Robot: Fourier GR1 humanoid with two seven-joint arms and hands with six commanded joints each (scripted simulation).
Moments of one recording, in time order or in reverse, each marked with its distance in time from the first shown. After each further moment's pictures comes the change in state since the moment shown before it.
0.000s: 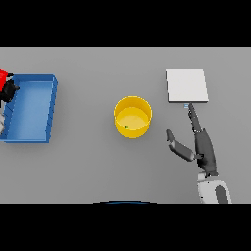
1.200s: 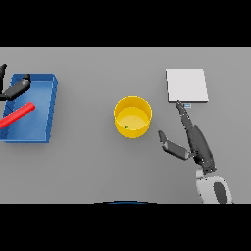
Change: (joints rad) left arm 0.014 0.089 -0.041 -0.084 0.167 -0.234 -0.088; right arm -0.048 -0.061 0.064 -0.020 0.094 0.054 0.033
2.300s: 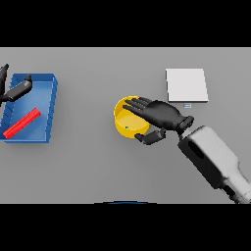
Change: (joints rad) left arm -0.002 -0.001 -0.011 -0.011 0.007 -0.009 0.006; right arm -0.581 -0.230 0.333 0.324 0.381 0.371 -0.022
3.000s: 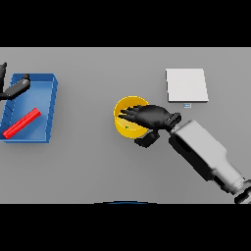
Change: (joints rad) left arm -0.016 -0.012 0.007 0.051 -0.002 -0.016 -0.035; right arm -0.114 0.041 0.102 0.187 0.052 0.104 -0.014
